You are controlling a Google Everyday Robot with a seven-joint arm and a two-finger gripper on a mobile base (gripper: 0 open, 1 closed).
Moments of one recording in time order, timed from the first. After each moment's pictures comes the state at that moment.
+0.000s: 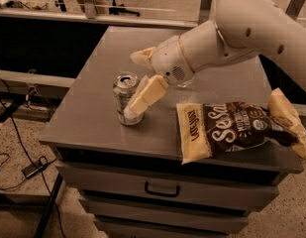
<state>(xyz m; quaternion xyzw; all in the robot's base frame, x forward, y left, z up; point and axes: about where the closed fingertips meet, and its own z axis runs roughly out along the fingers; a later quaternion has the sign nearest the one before) 0.528 0.047 0.919 -0.63 0.61 0.31 0.38</state>
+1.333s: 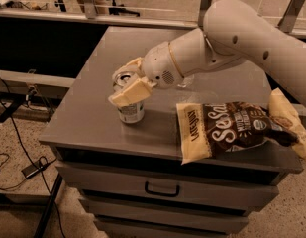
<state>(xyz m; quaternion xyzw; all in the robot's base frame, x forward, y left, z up) 0.527 0.072 0.908 -0.62 0.60 0.34 0.38</state>
